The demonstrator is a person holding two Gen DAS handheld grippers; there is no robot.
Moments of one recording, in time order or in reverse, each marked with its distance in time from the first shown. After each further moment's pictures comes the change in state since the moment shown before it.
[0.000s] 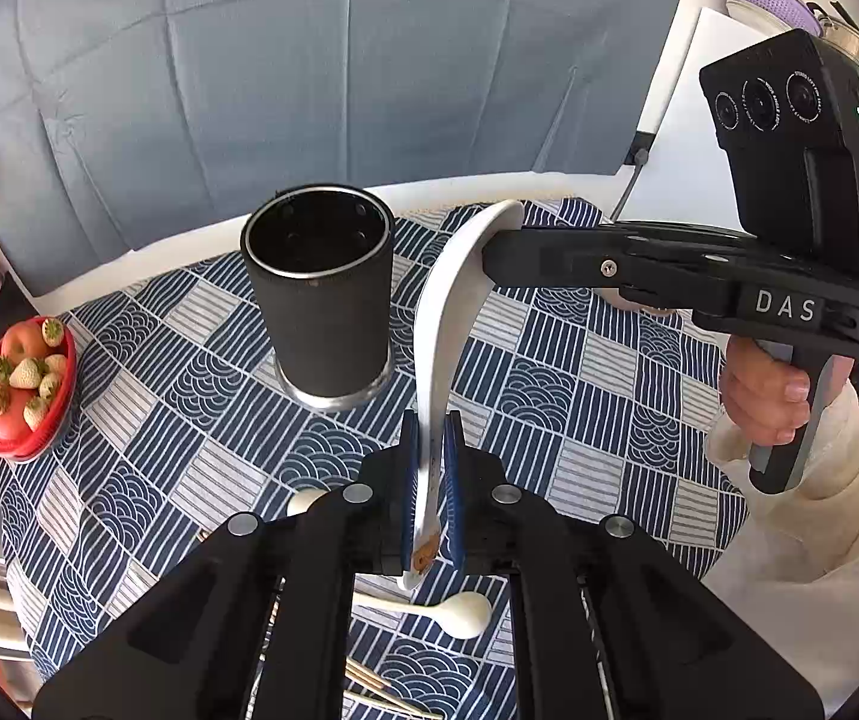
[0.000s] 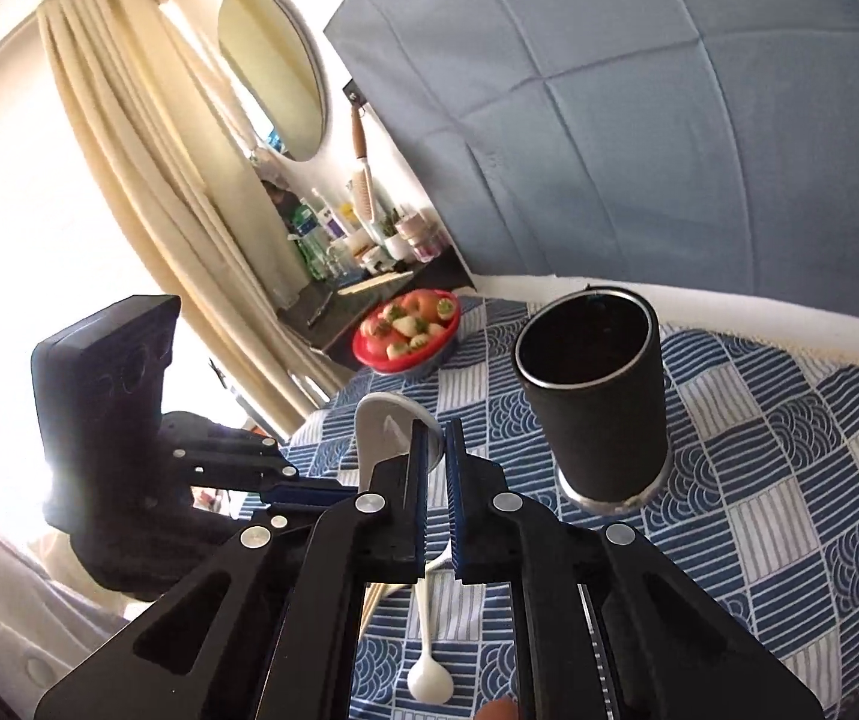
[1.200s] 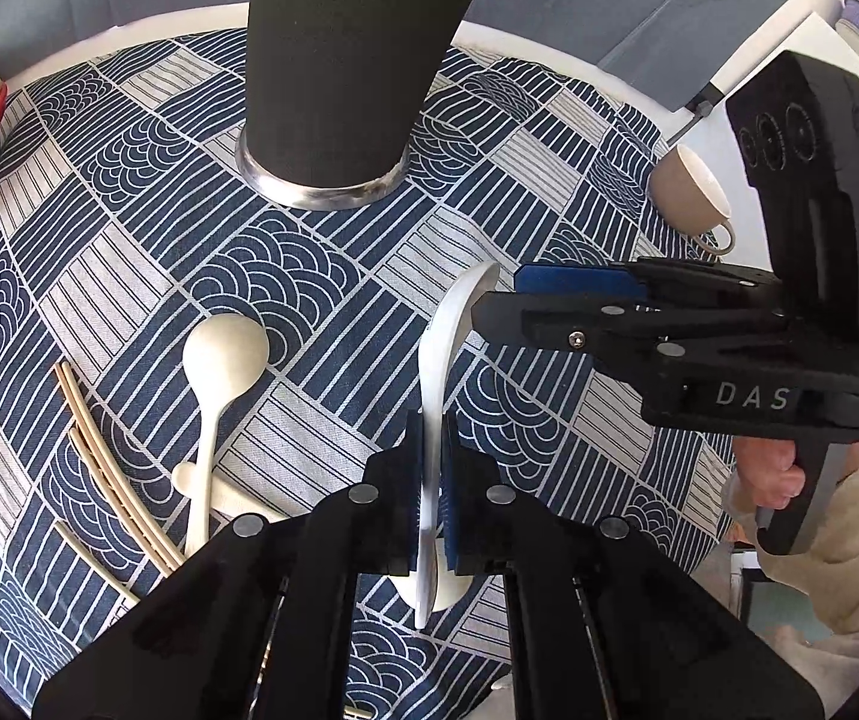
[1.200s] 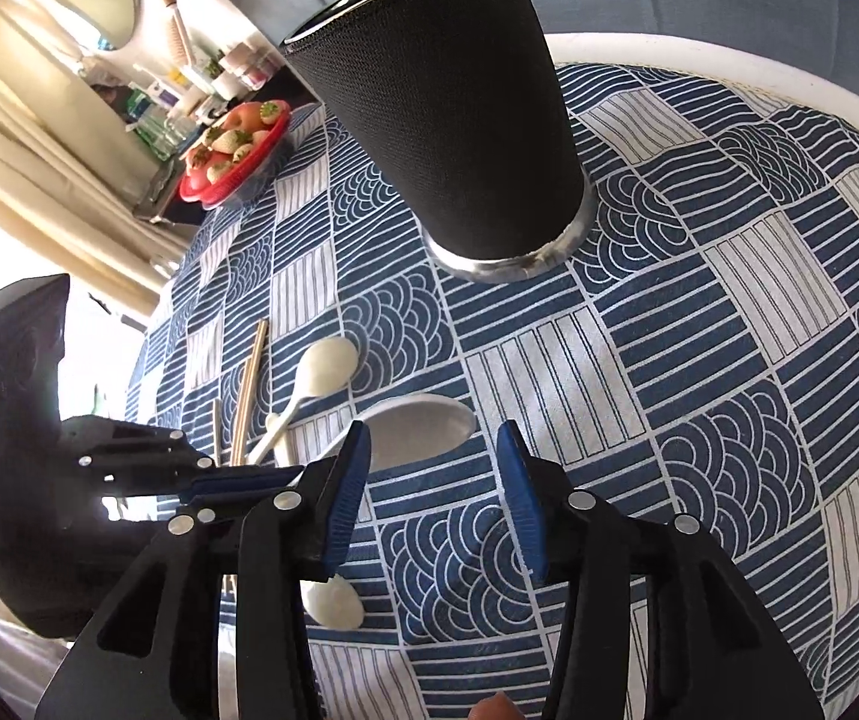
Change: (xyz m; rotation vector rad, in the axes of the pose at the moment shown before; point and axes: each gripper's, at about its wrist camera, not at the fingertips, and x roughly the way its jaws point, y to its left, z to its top) left arm 0.099 0.022 -0.071 -0.259 0.254 -0.110; right arm 0.097 -0.064 -0.105 0.246 0.387 -0.231
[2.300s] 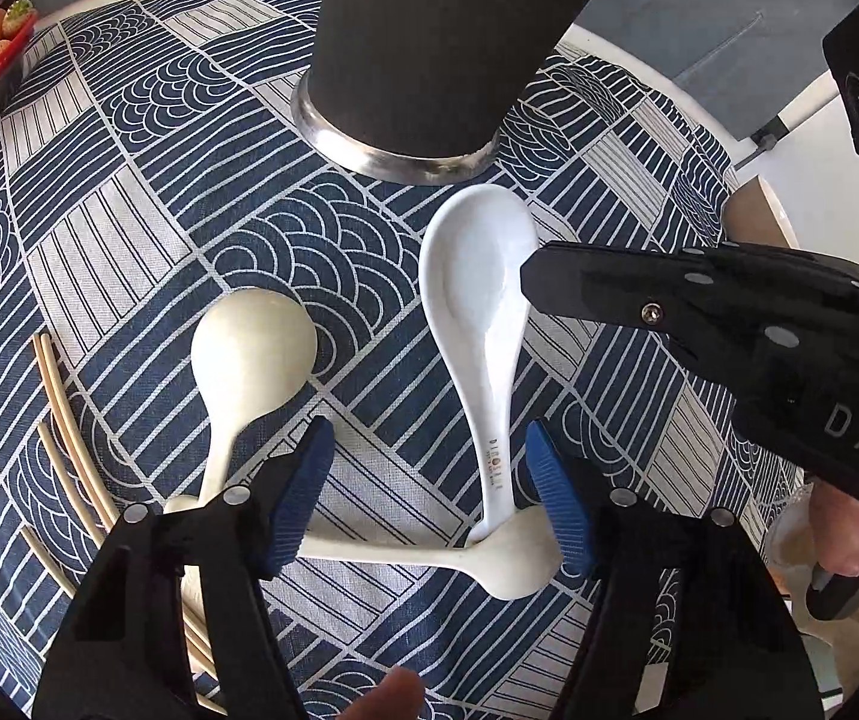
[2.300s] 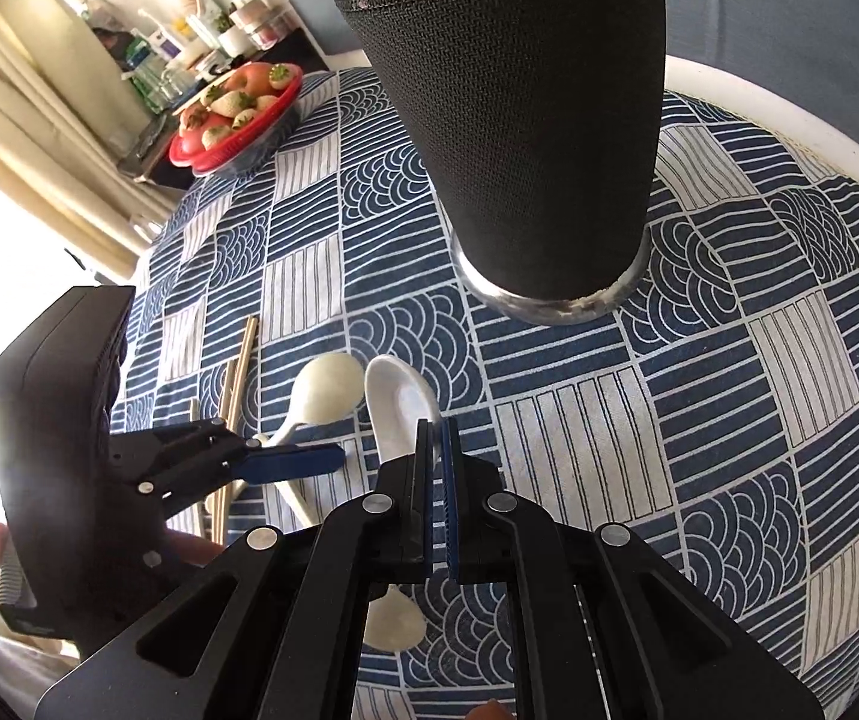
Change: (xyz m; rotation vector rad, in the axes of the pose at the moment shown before) left arm 0.046 0.022 0.009 -0.124 0.008 0.076; right arm 0.028 0.031 0.028 -0.110 0.063 -0.102
